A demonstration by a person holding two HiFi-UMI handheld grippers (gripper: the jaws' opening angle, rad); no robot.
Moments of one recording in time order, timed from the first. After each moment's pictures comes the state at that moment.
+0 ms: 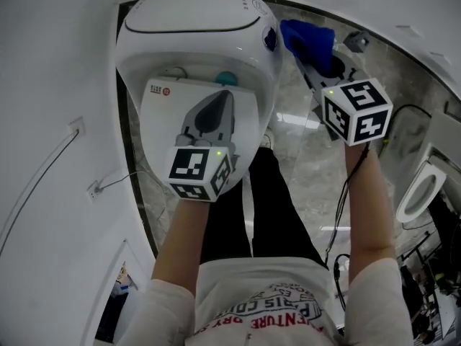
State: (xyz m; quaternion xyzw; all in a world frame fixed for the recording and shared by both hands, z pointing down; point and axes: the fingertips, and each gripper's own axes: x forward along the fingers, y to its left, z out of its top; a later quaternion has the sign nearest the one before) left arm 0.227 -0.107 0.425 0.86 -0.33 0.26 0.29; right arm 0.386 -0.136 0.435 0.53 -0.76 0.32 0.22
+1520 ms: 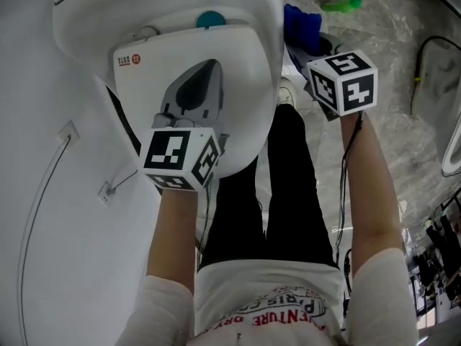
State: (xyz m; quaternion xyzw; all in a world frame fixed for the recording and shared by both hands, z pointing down) left arm 0.186 -0.051 0.507 0.88 -0.23 0.31 0.26; right arm 0.315 -0.006 0.602 0.54 -0.68 0.44 0.22
